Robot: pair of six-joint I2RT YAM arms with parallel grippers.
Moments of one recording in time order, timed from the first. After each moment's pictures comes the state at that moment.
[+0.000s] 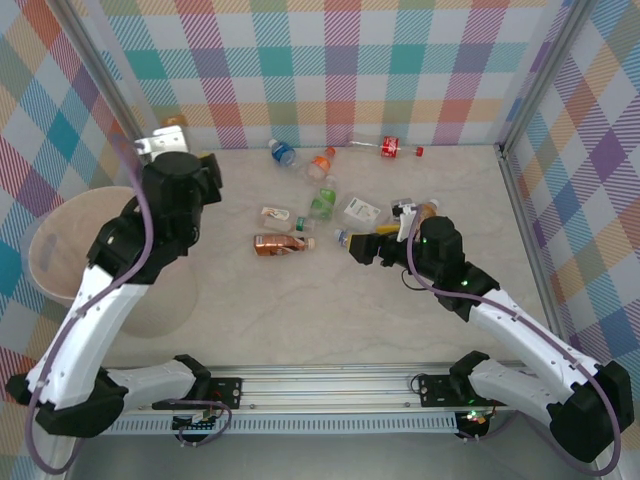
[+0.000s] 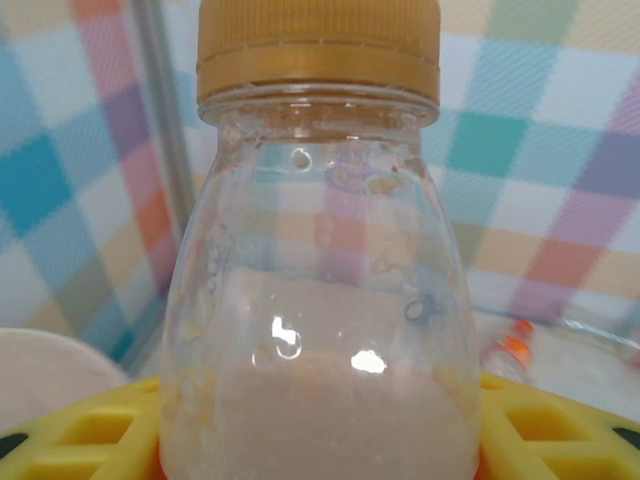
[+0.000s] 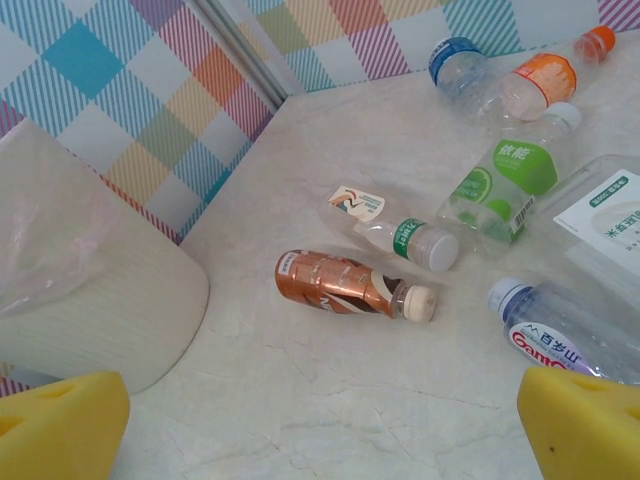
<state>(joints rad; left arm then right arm) -0.58 1.07 1.61 -0.83 -0.85 -0.29 0.59 0.97 0.72 -0.06 -0.25 0.49</state>
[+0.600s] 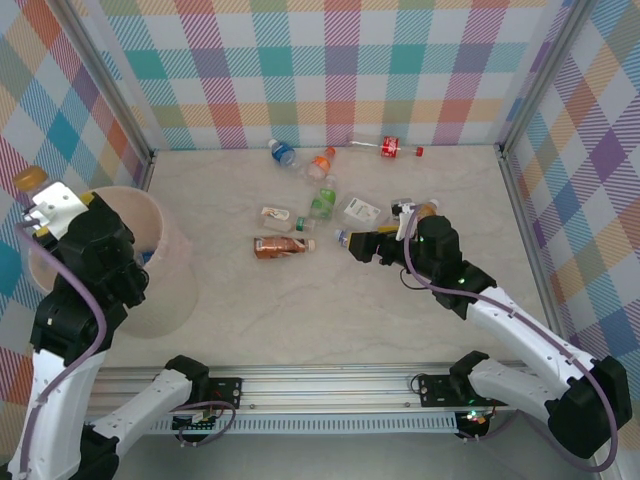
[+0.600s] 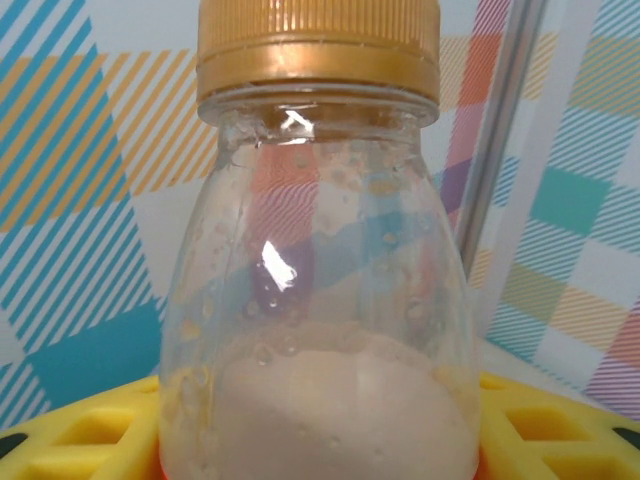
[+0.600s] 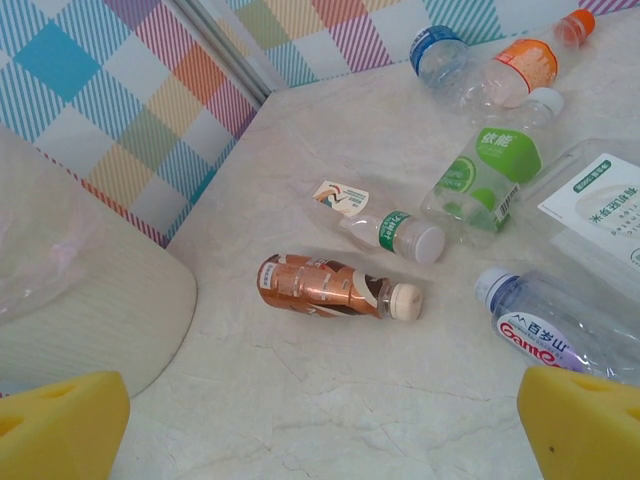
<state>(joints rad) -0.36 0.80 1.43 -0.87 -1.20 -0.25 0.59 1.00 0.72 -0.06 -0.22 0.52</state>
